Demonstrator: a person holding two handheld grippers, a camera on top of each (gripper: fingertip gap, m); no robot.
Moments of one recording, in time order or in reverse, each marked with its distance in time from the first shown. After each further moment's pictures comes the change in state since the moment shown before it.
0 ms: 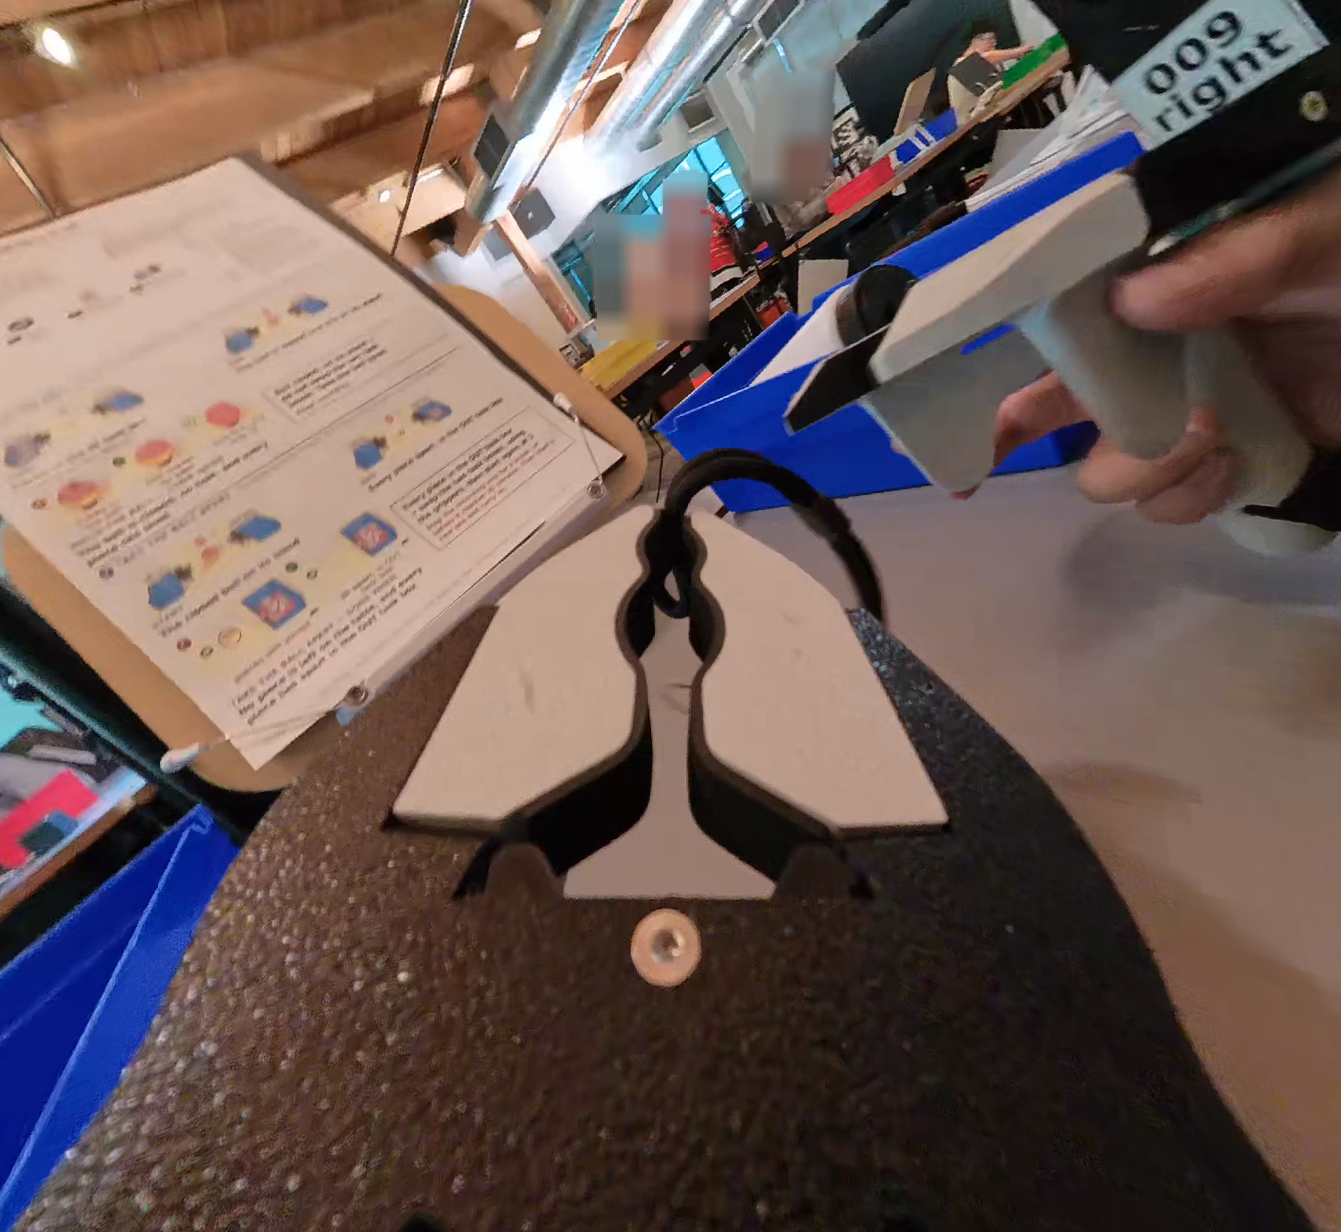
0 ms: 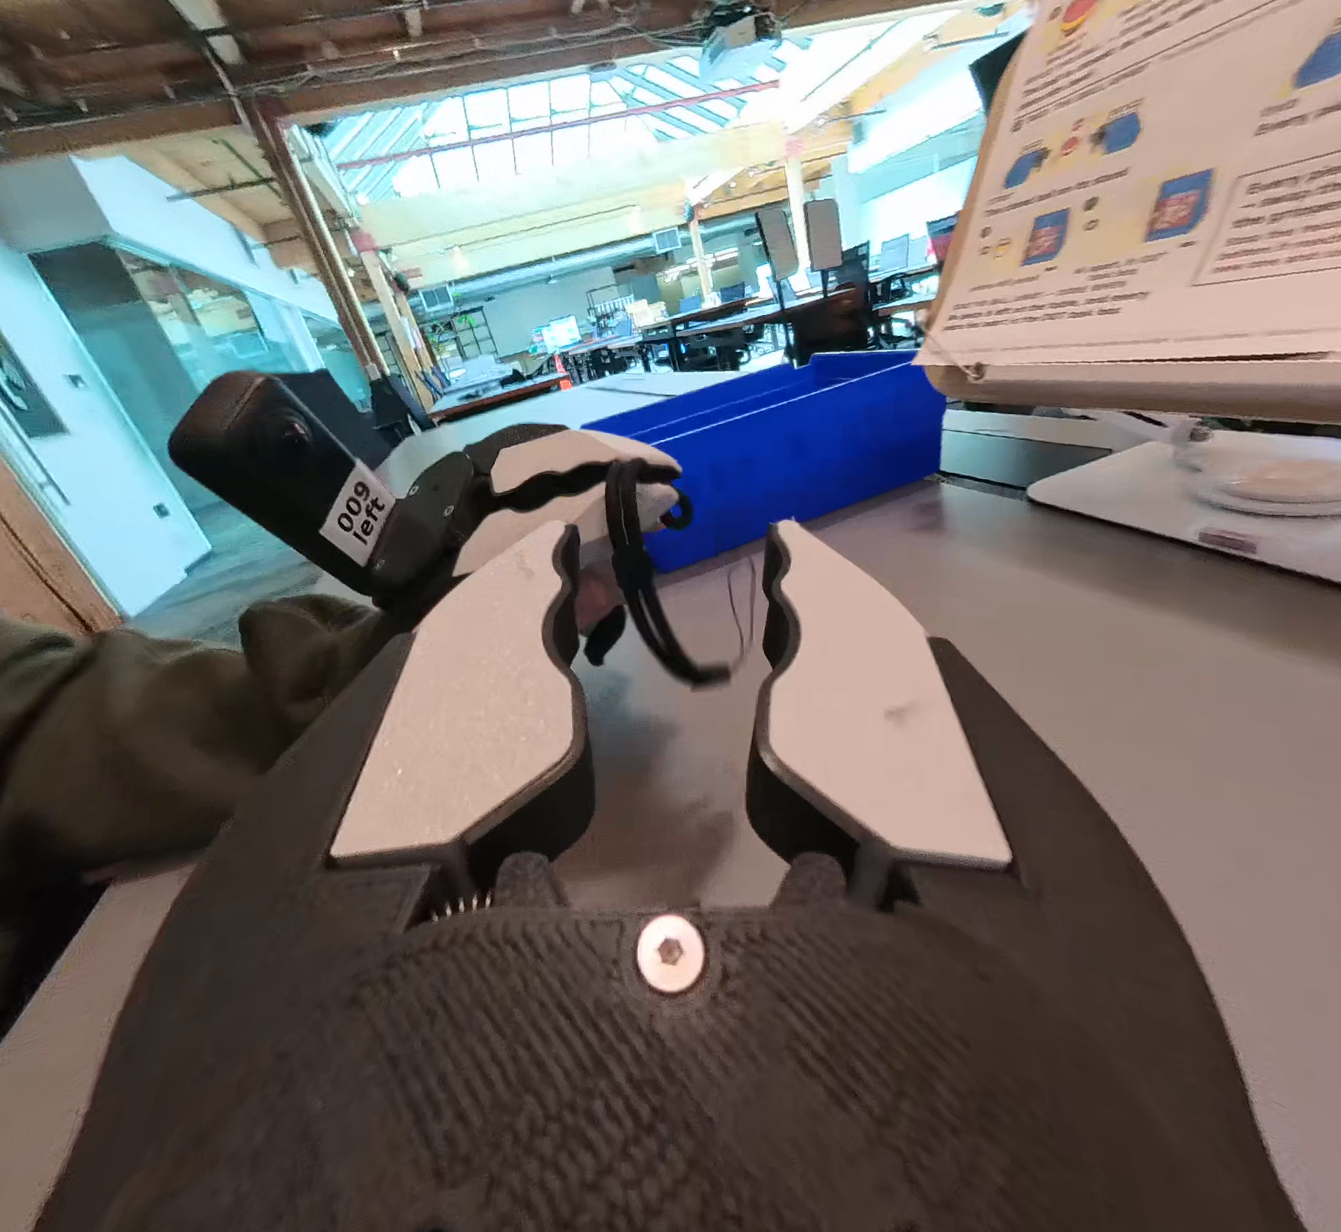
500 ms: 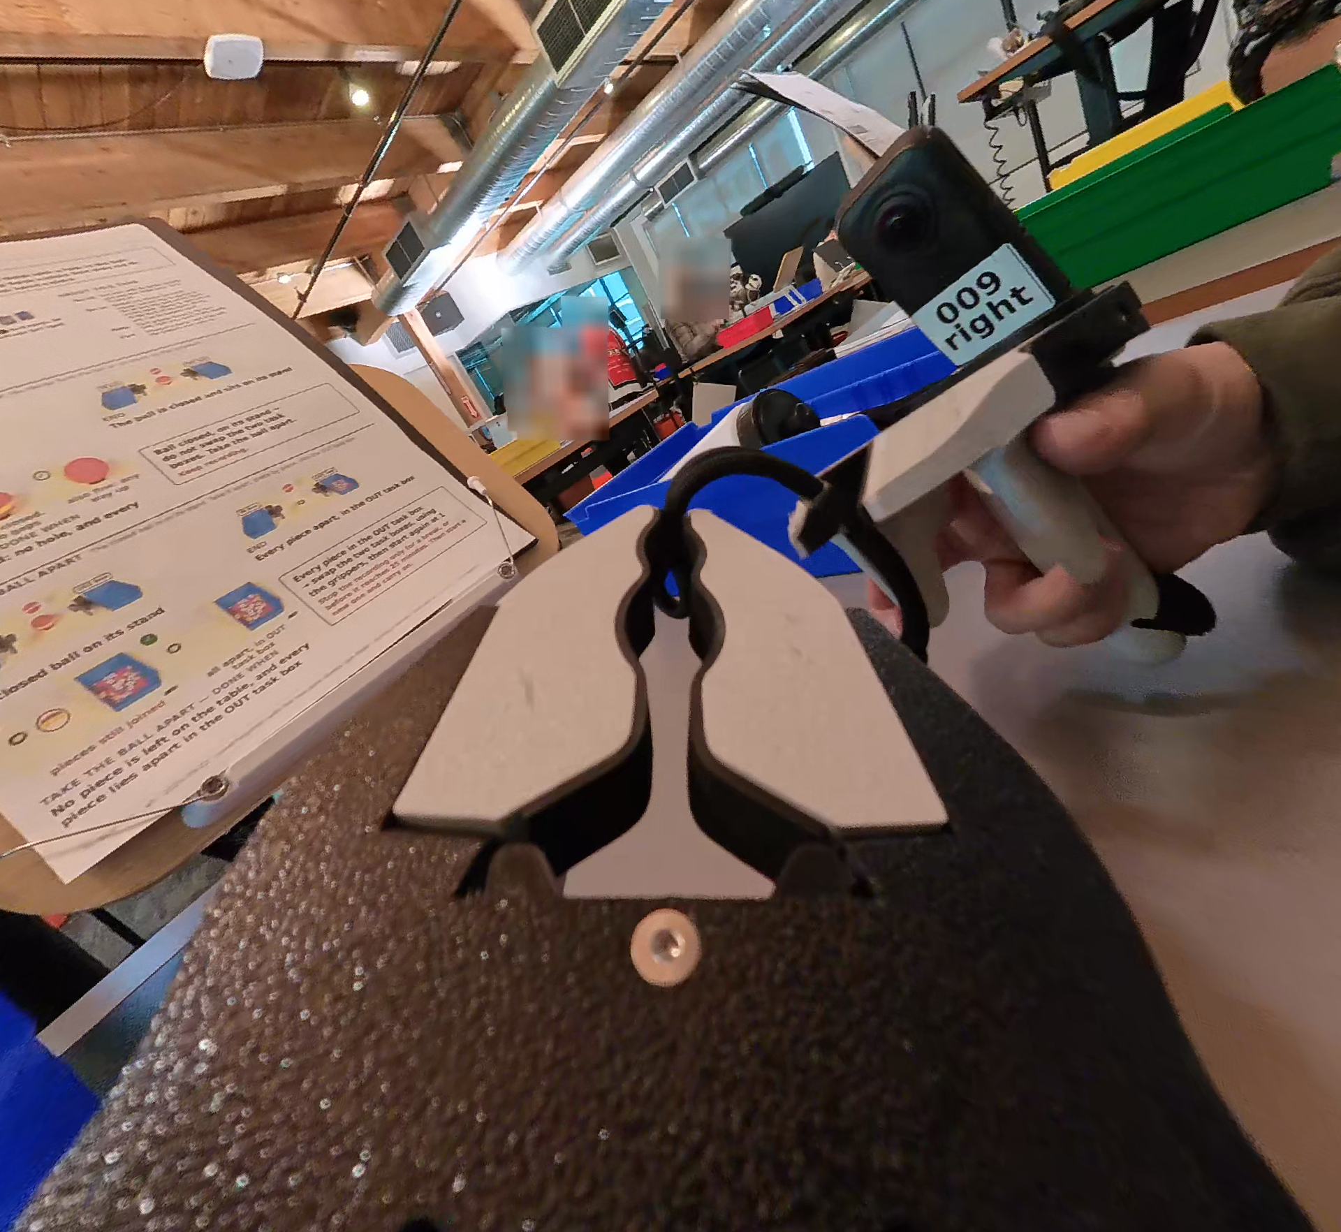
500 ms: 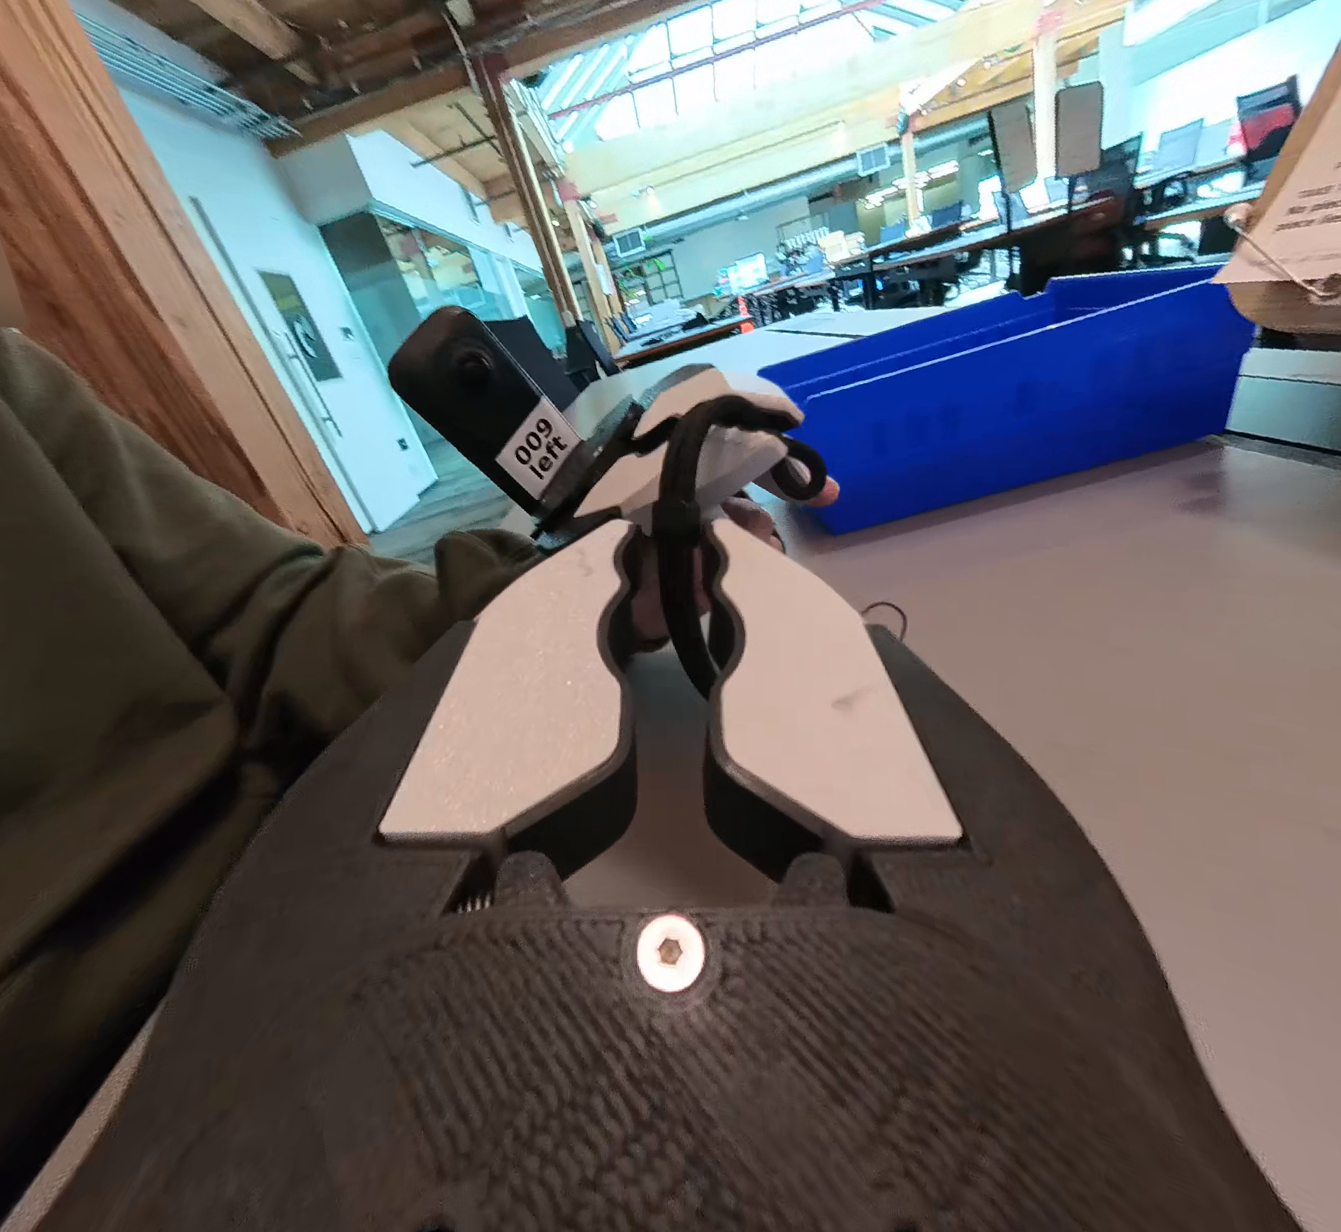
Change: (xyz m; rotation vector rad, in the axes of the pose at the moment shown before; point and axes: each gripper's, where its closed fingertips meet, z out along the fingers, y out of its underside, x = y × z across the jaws) left arm 0.015 -0.022 -0.007 0.171 0.140 -0.127; right arm -0.045 0.019 0.008 -0.084 -0.290 0.092
